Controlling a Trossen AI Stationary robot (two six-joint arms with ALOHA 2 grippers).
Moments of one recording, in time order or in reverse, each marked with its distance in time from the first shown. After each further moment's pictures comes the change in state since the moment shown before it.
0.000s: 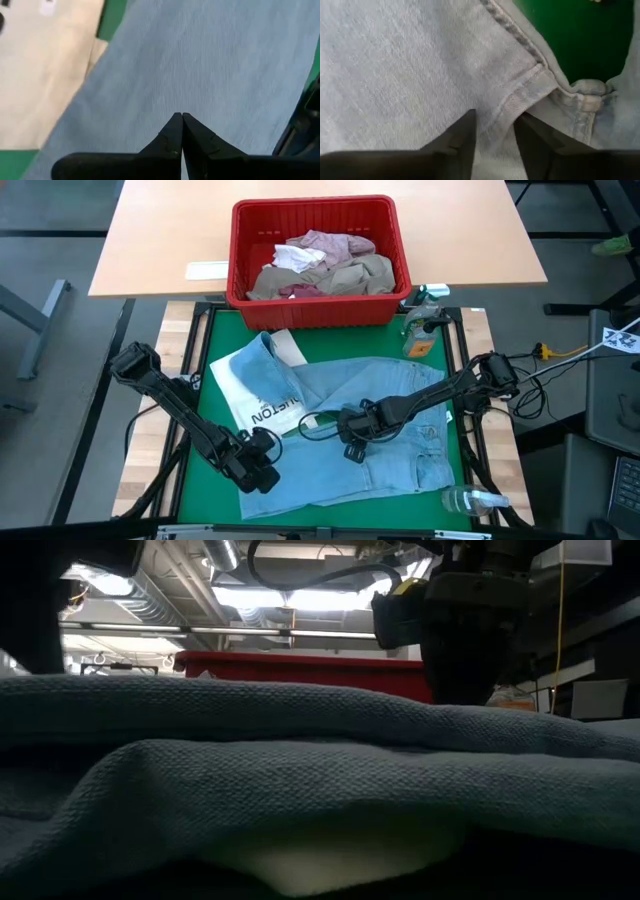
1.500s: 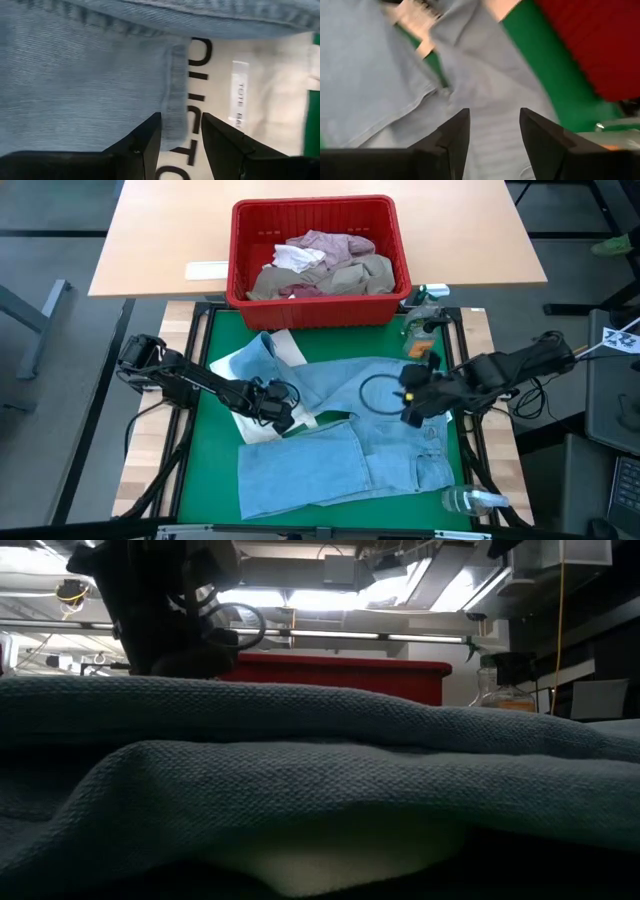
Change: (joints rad) left arm 0.466 -0.003 -0.163 0.008 -0.097 0.520; right arm 0.099 -0.550 0.246 -0.675 0.442 -0.020
